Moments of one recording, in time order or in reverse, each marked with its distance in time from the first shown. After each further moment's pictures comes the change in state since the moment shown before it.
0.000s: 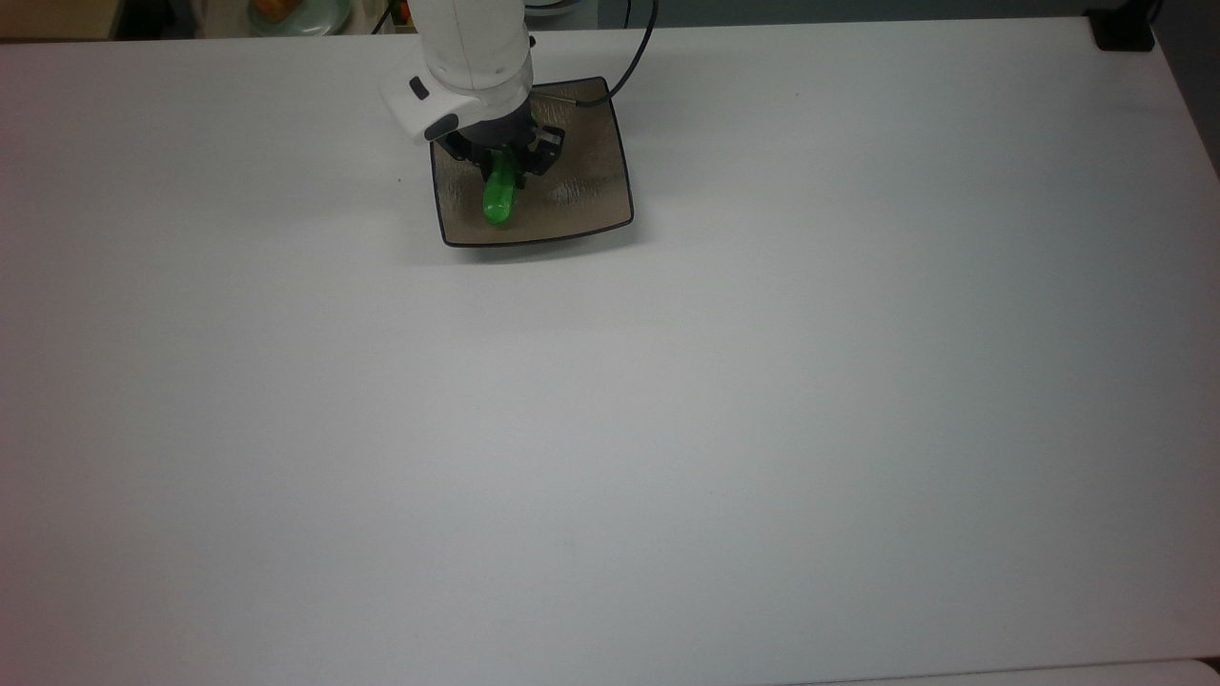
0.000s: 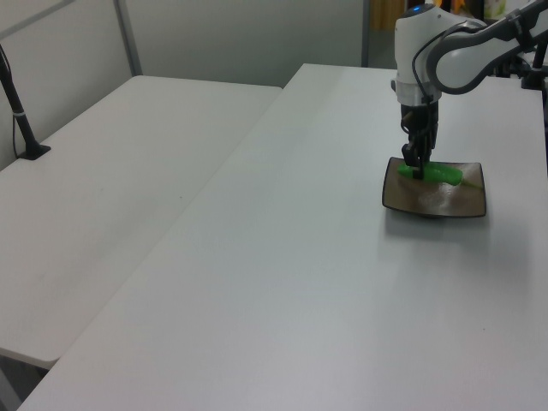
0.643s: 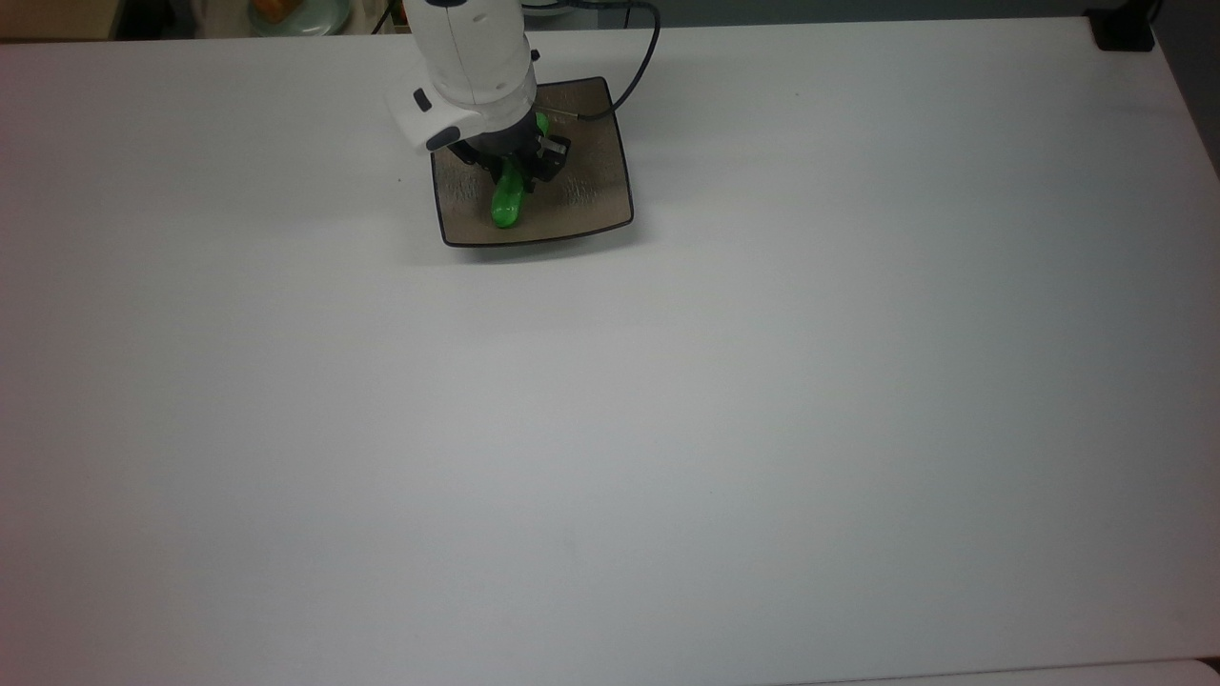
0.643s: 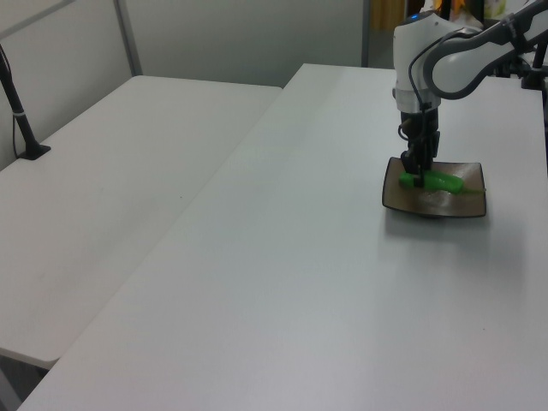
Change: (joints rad) arm 0.000 0.026 0.000 -0.008 0.039 0.000 0.041
